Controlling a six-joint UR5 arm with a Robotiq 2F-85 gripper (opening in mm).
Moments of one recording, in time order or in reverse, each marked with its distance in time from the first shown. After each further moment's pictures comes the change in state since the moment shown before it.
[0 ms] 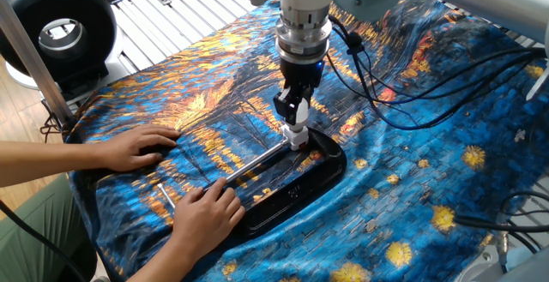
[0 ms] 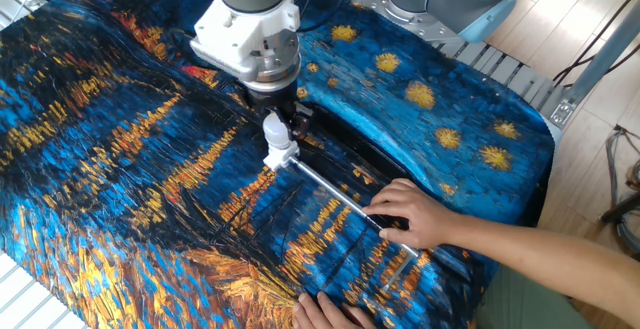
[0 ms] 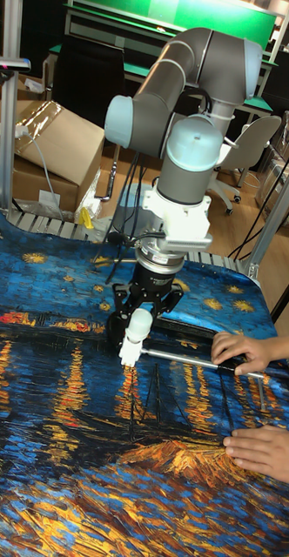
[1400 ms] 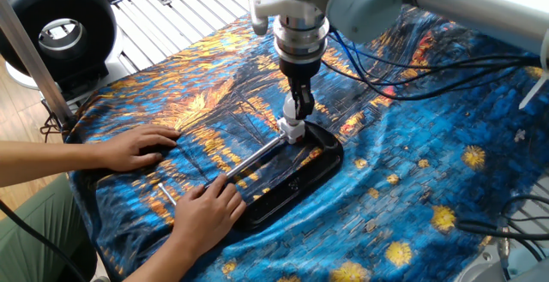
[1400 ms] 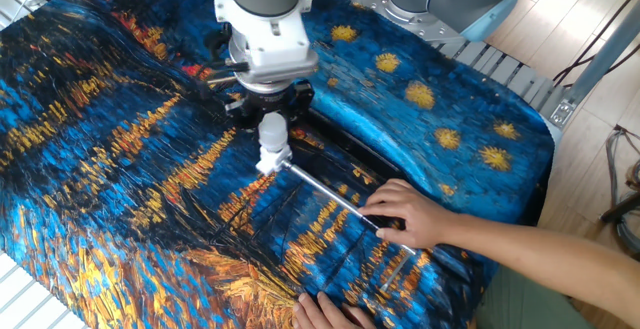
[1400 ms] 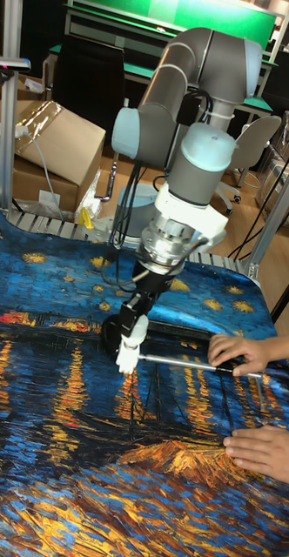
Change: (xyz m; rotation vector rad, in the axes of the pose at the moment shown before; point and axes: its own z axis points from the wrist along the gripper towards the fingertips) arm -0.027 -0.034 -0.002 0.199 -0.028 -0.773
